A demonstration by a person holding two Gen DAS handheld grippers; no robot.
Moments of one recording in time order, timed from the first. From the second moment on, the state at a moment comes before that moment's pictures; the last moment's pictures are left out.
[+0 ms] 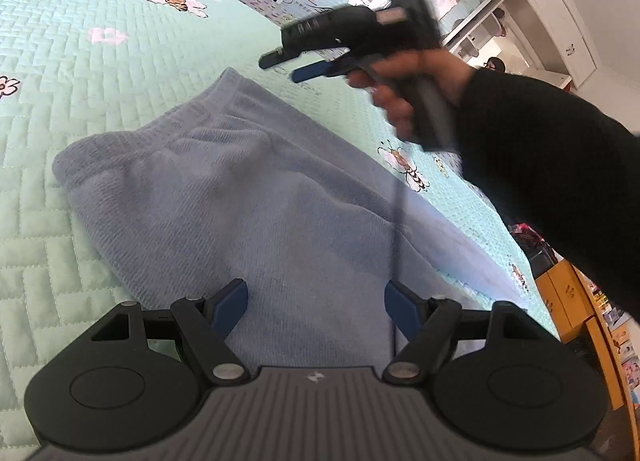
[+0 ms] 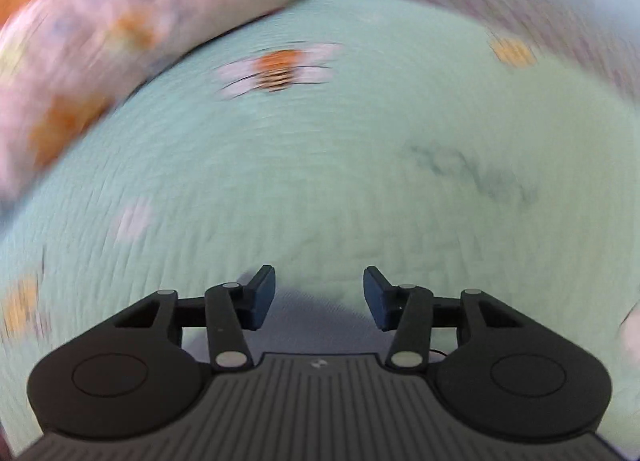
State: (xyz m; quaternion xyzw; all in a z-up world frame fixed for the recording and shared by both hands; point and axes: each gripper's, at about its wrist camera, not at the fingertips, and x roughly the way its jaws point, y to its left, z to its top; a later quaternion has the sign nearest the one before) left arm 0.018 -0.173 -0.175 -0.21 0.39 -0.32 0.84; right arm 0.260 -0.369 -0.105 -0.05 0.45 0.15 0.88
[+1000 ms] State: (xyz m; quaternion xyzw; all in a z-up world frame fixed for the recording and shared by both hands) left arm 0.015 -0.174 -0.178 -0.22 0.40 -0.32 0.83; right arm 0.291 -0.369 -0.147 -0.20 0.47 0.19 0.83
